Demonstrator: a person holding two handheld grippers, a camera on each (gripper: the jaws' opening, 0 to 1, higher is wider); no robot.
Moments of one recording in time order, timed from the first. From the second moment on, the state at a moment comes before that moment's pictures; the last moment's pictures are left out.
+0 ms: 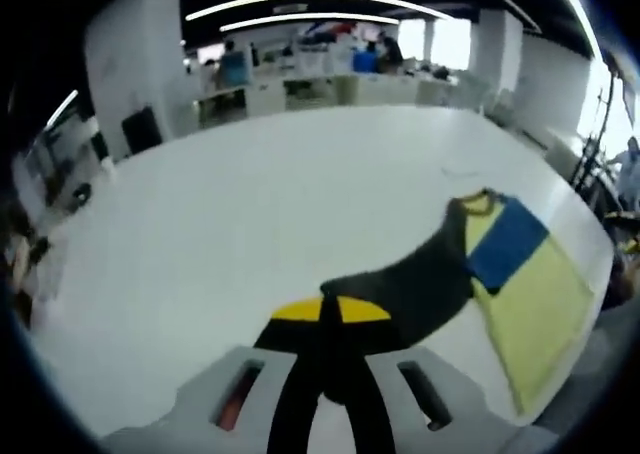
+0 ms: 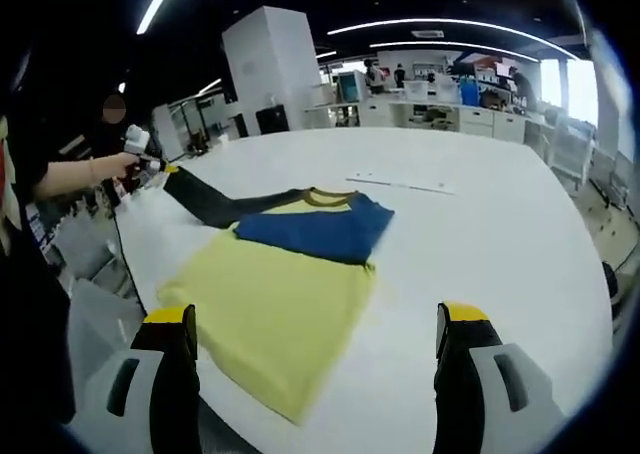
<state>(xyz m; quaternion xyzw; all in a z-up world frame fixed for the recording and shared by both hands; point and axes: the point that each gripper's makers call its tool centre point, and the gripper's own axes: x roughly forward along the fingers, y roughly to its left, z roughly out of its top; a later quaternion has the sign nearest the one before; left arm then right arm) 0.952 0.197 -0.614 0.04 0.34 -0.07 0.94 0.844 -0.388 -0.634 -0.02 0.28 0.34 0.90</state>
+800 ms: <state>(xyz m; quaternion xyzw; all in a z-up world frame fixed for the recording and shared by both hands) 0.966 0.107 -0.548 0.07 0.29 -0.13 0.95 0.823 -0.415 -0.617 -0.01 0.26 0.33 0.91</state>
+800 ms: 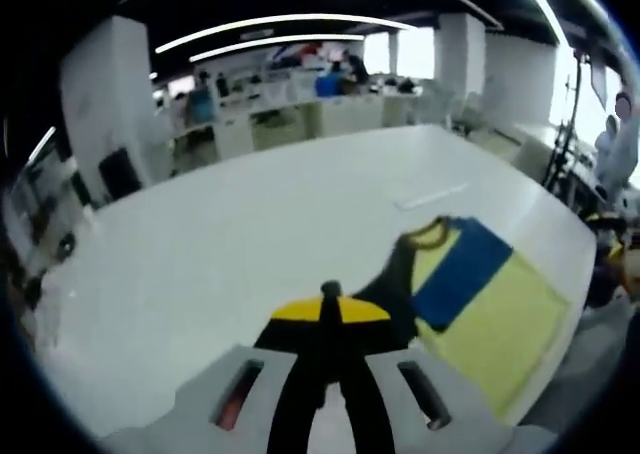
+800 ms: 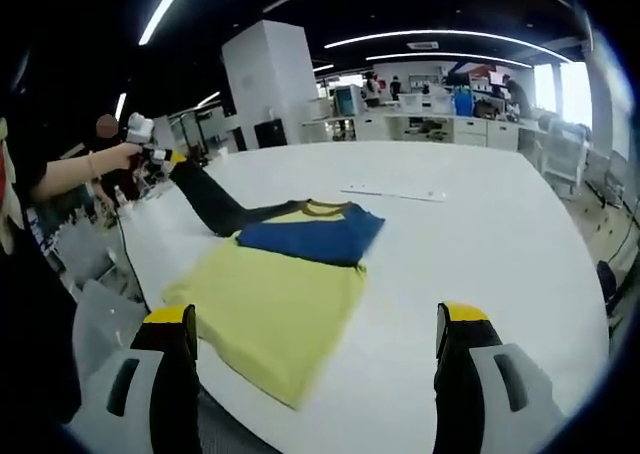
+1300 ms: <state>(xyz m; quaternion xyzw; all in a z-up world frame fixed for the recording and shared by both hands) 0.967 0.036 -0.509 0.07 0.25 -0.16 0.95 0.814 -0.434 -0.612 0.00 0.25 0.33 0.91</state>
